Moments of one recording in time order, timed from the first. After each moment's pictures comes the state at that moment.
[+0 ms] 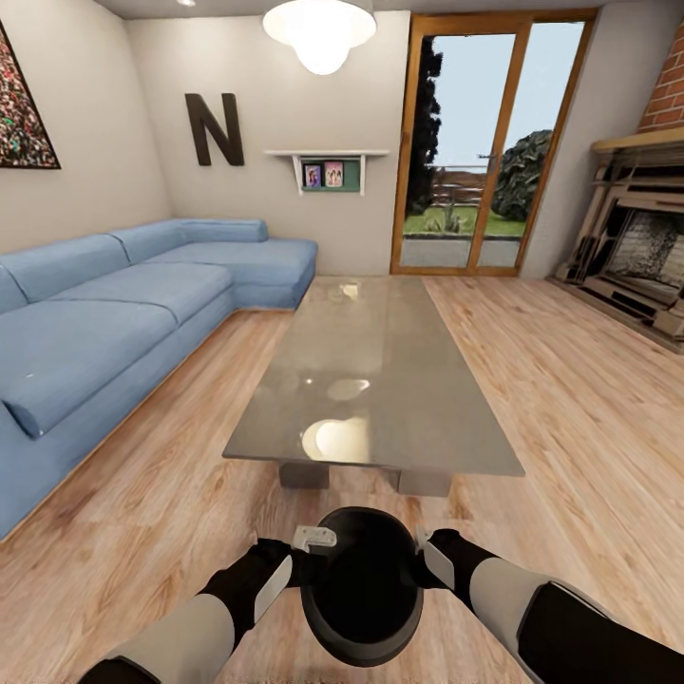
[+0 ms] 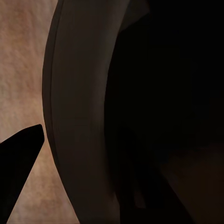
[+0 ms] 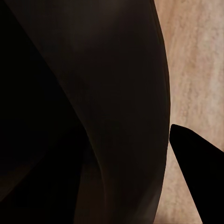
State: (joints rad) left arm -0.70 -0.17 -0.30 -0.34 0.24 0.46 -0.06; right arm -0.87 0.11 0.86 0.01 -0.97 0.43 -0.01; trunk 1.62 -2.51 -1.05
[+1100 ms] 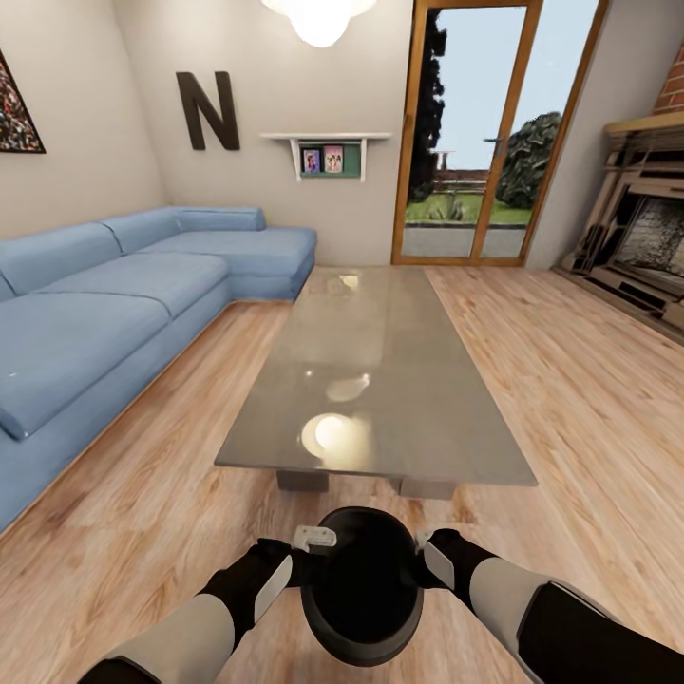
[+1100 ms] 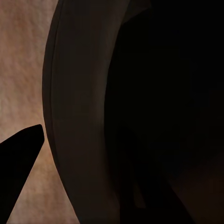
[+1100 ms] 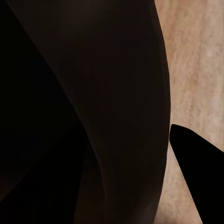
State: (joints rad) left arm -0.70 -0.17 -0.30 -0.34 0.24 0.46 -0.06; right arm -0.87 0.11 0.86 0.01 -0.97 0.43 -0.01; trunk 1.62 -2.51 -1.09
